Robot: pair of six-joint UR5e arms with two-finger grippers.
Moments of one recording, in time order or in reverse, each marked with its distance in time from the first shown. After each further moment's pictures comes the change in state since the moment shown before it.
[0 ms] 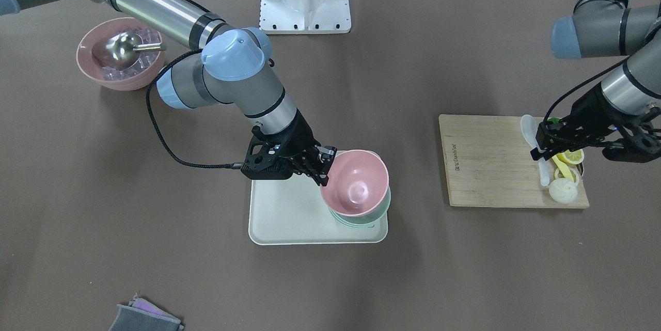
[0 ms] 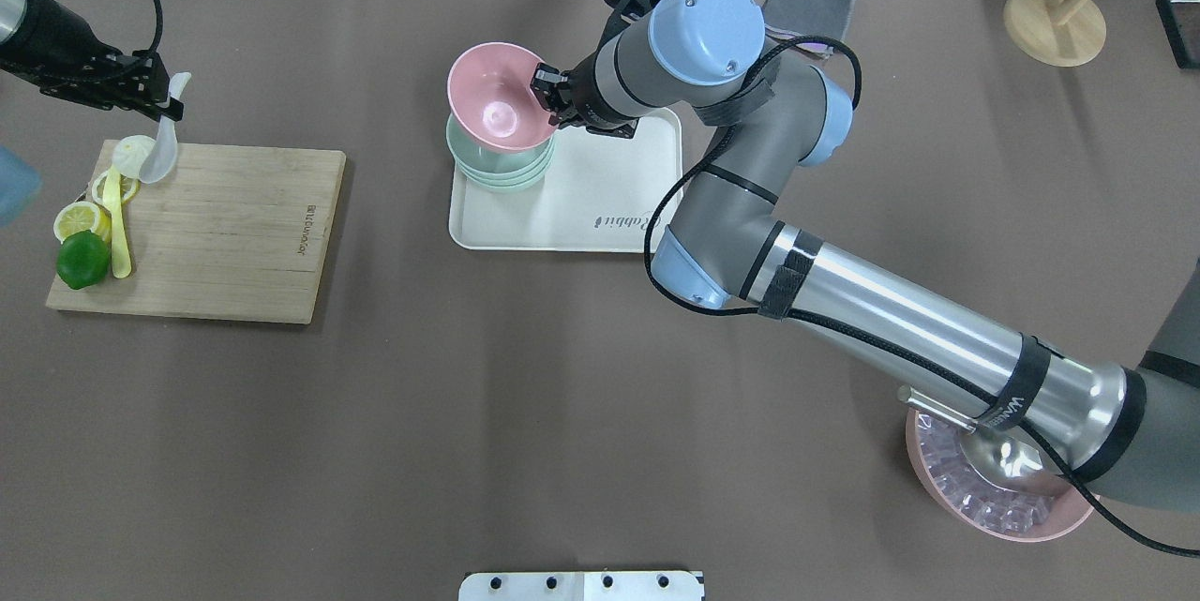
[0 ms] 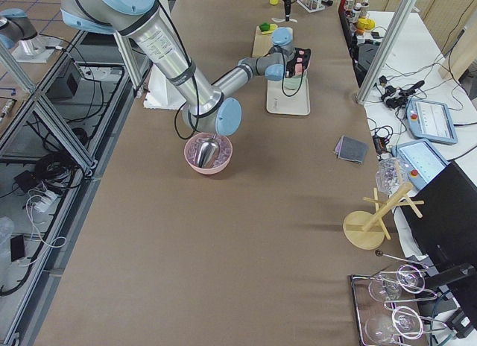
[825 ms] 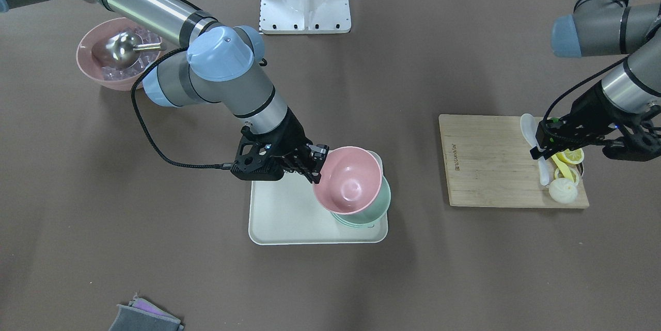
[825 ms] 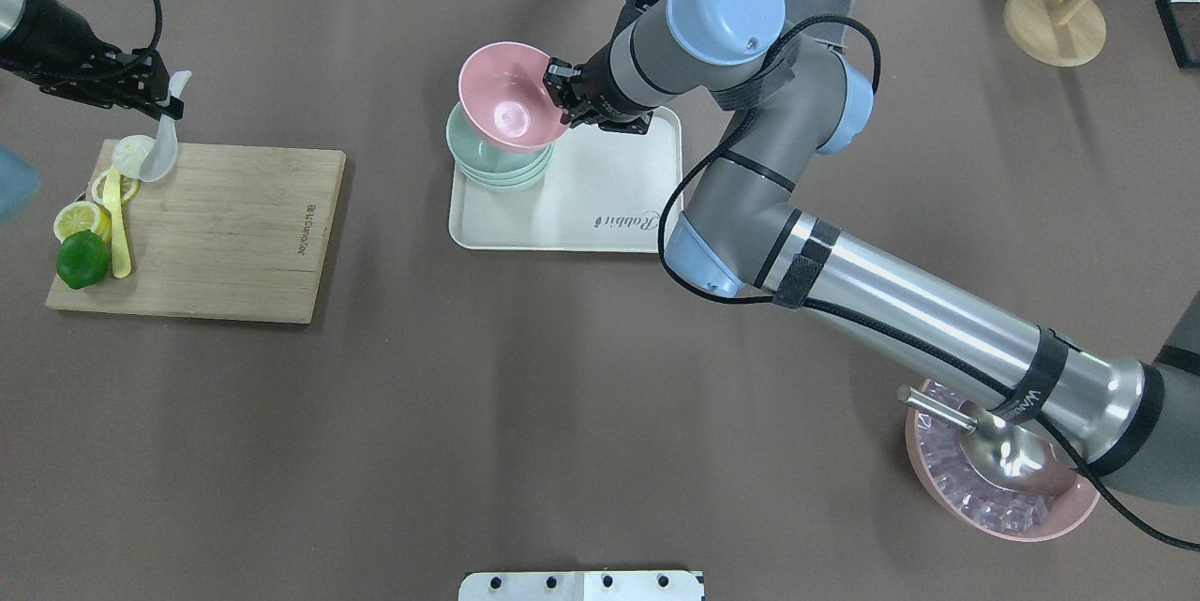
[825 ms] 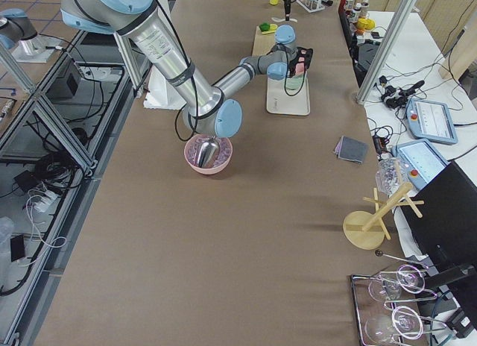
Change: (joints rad) left arm -0.002 -0.001 -0.008 0.002 -0.004 -0.001; right arm 0.020 -0.025 0.031 -0.027 0.058 -0.011
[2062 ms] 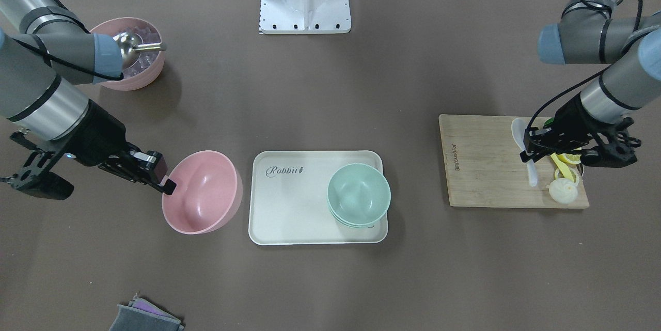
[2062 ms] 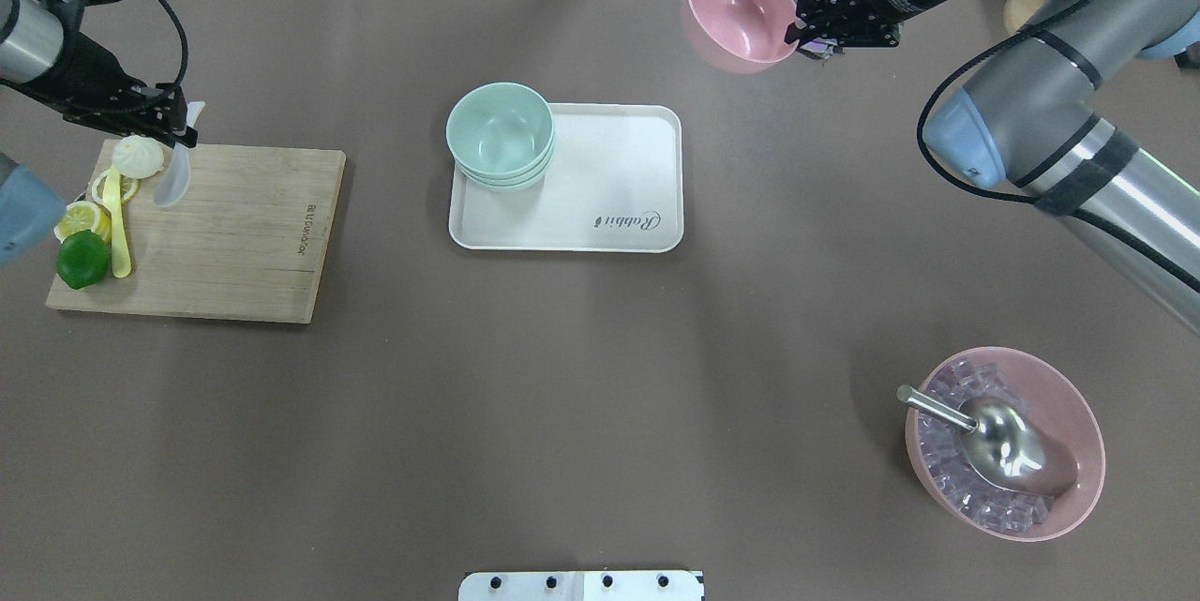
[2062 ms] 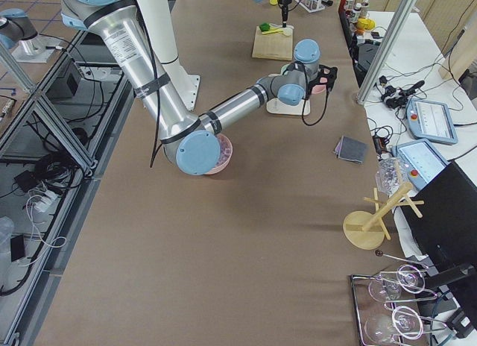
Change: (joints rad) left arm 0.030 0.008 0.022 -0.008 0.021 0.001; right arm 0.304 -0.274 0.257 -0.053 0.311 -0.124
